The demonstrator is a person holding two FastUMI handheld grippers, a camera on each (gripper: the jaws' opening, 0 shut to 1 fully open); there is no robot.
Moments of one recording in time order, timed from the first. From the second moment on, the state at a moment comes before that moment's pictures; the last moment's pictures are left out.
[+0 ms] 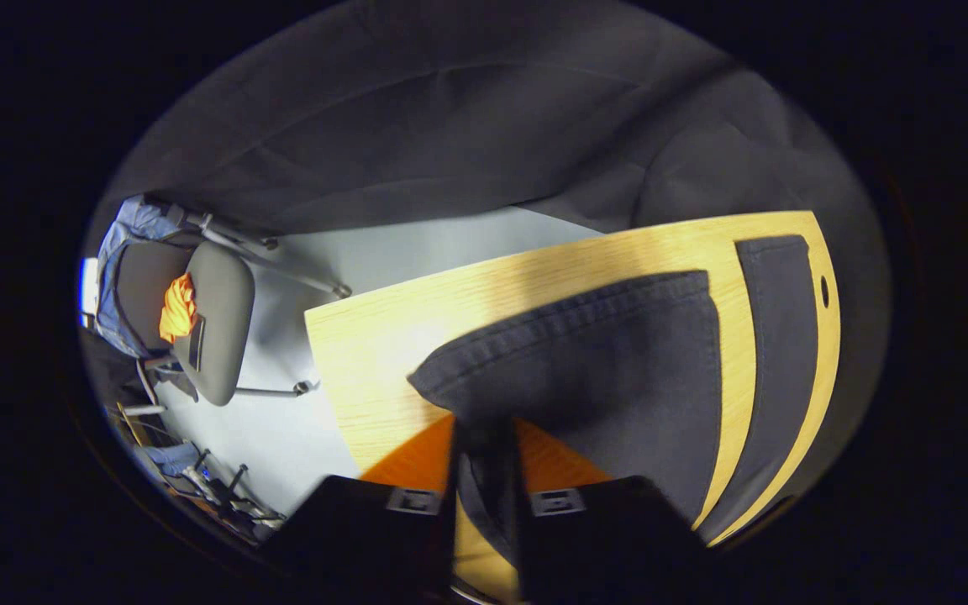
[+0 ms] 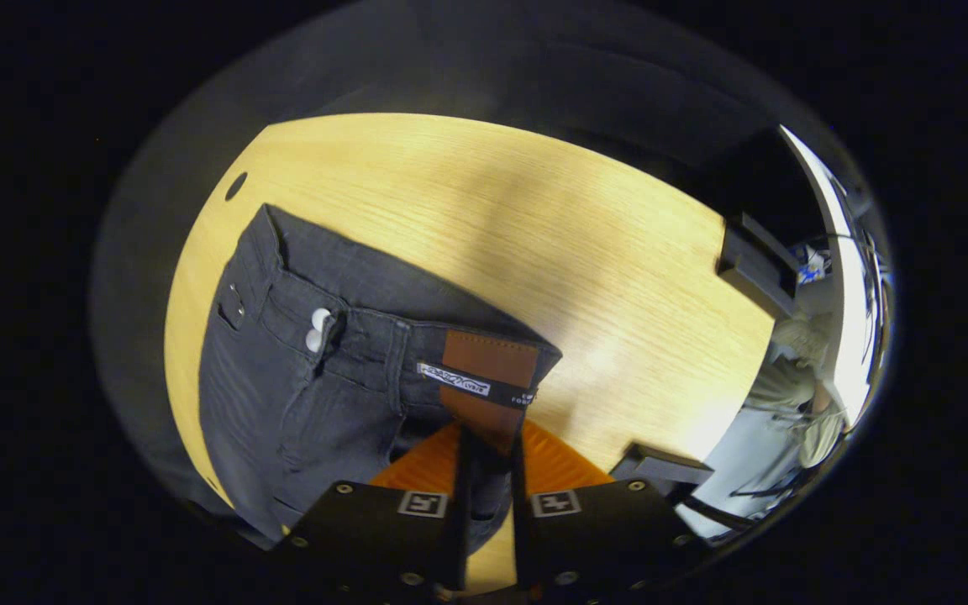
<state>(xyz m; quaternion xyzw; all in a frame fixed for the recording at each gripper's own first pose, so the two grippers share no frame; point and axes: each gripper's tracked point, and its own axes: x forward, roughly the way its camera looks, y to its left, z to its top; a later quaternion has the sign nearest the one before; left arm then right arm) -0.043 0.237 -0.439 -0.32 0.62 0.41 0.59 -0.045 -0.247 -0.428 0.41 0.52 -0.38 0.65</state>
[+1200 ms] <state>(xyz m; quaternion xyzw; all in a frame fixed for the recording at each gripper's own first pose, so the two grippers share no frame) 0.082 0.202 -0.336 -0.32 0.48 0.14 0.81 0.018 -0.214 -0.319 0.47 0.37 -0.30 0.74</state>
